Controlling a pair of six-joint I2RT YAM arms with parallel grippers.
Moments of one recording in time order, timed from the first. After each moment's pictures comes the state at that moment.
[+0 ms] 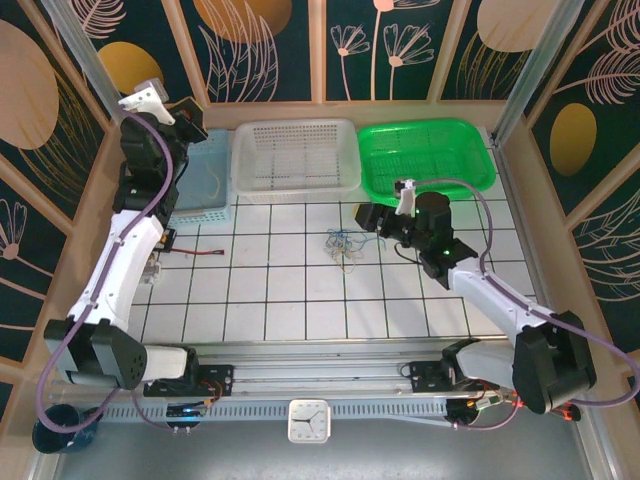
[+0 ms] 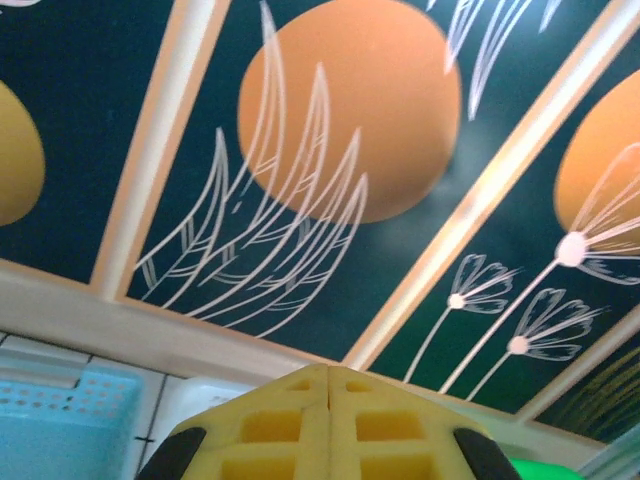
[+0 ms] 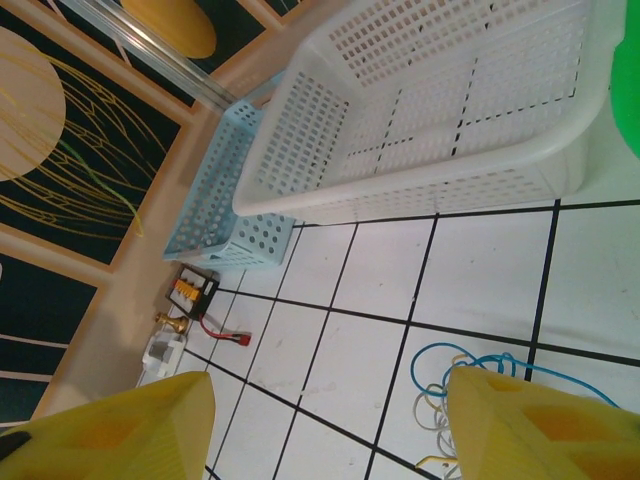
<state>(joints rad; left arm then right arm) -0.11 1.35 1.32 0.01 0.01 -0.51 0.42 1.17 0.68 0.16 -0.41 0.65</state>
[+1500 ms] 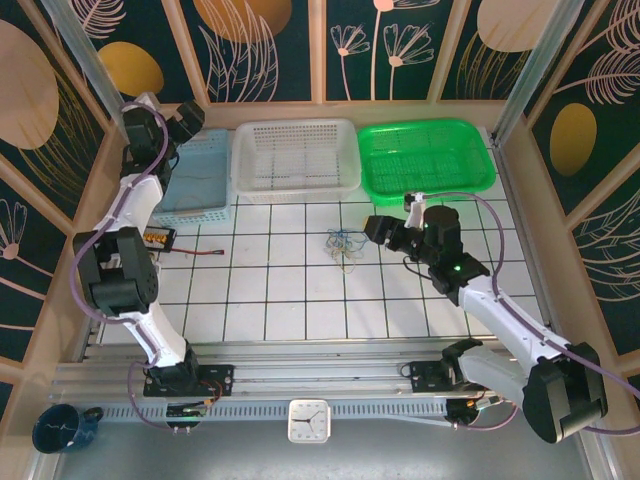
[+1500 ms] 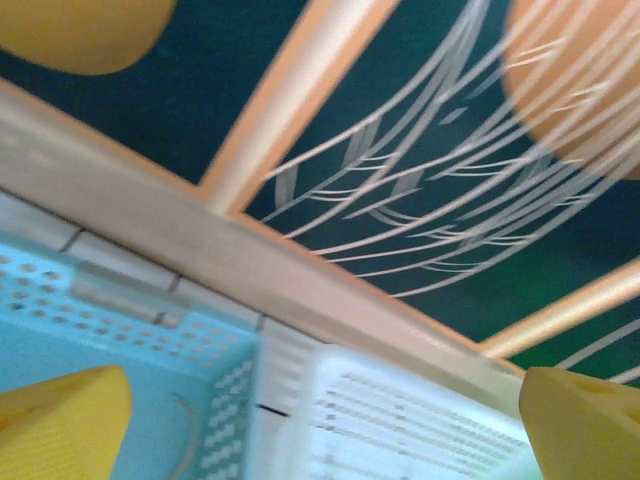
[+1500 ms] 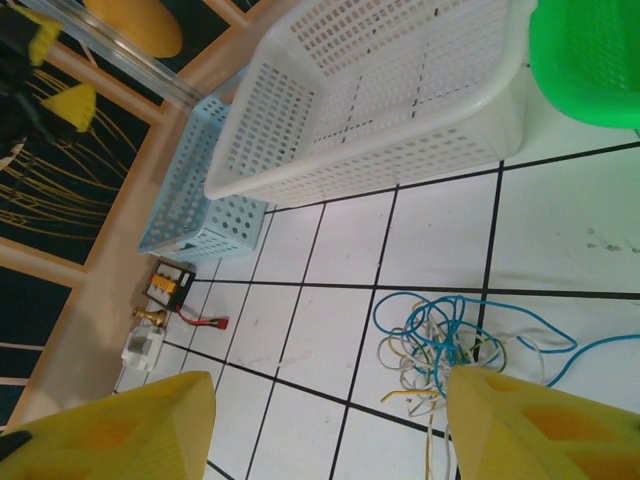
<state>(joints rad) 0.11 1.78 1.43 0.13 0.24 -0.63 0.42 1.02 0.60 0.04 -0.35 0.66</state>
